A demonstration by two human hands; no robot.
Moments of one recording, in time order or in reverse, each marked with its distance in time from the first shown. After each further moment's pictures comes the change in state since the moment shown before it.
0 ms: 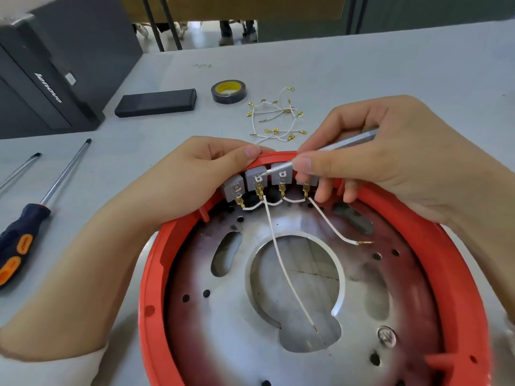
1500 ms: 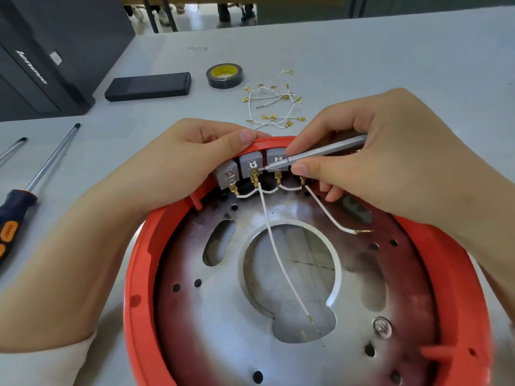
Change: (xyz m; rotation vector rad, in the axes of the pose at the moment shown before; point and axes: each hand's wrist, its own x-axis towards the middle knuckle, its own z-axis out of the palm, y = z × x) left_hand 0.000 0.005 0.002 0.006 0.030 -0.006; right_hand -0.004 0.005 0.009 -0.373 0.098 -0.029
